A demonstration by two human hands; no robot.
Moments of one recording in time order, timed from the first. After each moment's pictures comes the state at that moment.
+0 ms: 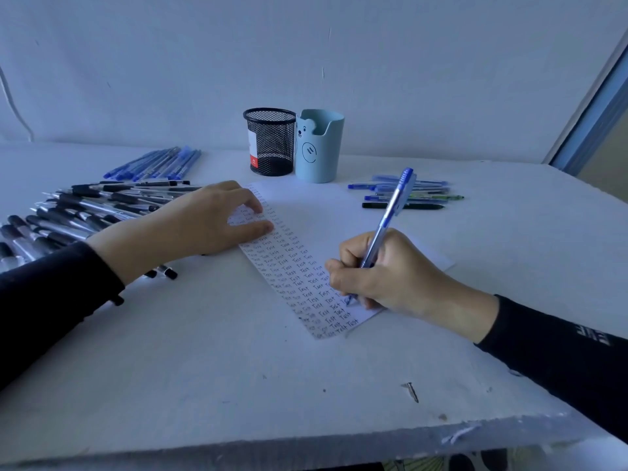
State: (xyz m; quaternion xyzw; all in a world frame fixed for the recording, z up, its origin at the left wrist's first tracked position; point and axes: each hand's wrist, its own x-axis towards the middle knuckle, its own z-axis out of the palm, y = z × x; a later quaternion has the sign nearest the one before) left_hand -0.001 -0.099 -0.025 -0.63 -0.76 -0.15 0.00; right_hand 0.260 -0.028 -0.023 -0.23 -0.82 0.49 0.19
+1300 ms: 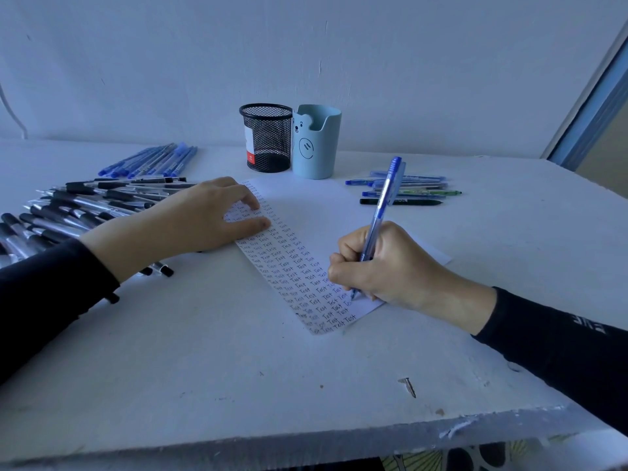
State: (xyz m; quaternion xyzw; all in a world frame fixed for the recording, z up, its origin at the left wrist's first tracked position) left_hand 0.002 -0.101 -0.023 -0.63 -0.76 -0.15 0.00; right_hand 0.259 -0.027 -0.021 -0.22 -0.83 0.47 0.19
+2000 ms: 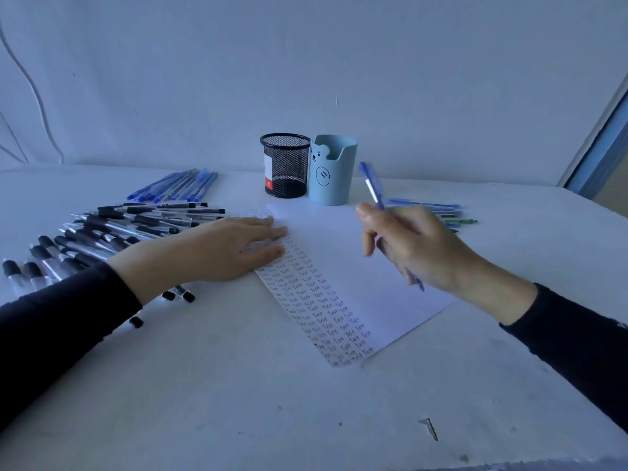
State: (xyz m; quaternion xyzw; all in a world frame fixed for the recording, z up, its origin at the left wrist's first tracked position) left_hand -0.002 -0.102 -0.024 -0.66 -0.74 -0.07 -0.05; right_hand 0.251 0.005 0.011 -0.22 -0.85 0.41 0.24
